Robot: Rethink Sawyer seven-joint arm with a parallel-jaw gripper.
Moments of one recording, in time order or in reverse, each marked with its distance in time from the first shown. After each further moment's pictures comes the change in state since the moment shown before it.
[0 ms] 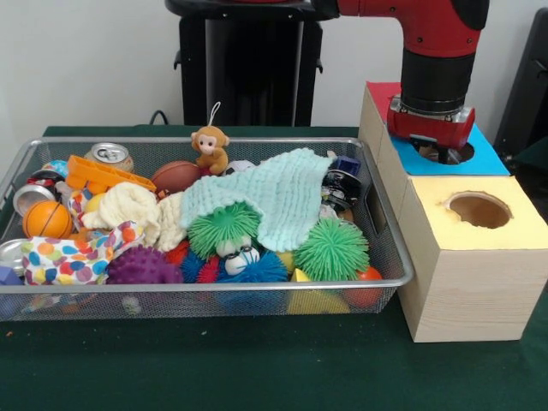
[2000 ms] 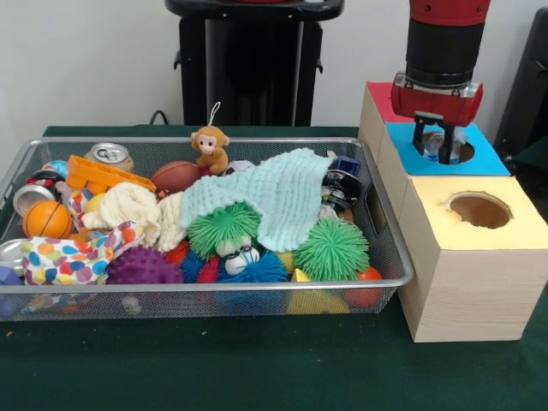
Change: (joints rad) arm 0.030 -0.071 -0.041 0.003 -0.001 0.050 0.000
